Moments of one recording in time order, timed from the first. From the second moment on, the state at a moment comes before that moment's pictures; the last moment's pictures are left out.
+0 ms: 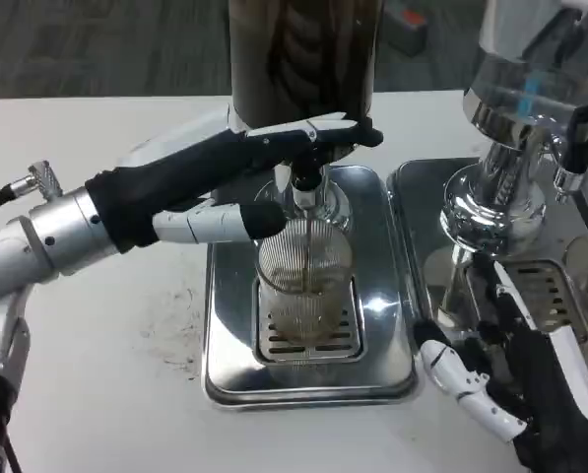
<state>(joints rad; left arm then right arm) -0.59 0.47 -0.05 0.71 -0.19 -0.83 -1.01 0.42 -0.10 0.15 -0.27 -0.32 -0.09 -0.09</state>
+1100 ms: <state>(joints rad) -0.57 0.49 -0.06 0.68 -0.19 -0.86 -0.96 0.13 -0.21 0.12 -0.20 -0.21 0.03 0.17</state>
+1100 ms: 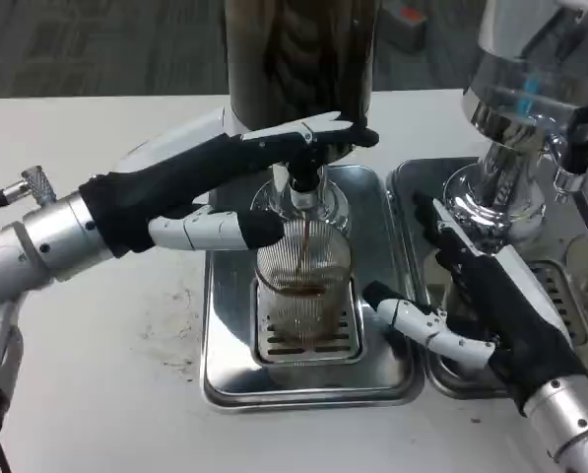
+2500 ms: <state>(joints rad) -0.57 0.50 -0.07 0.68 -0.19 -0.88 -0.95 -0.07 -0.20 0.14 0.04 -0.16 -0.04 0.21</state>
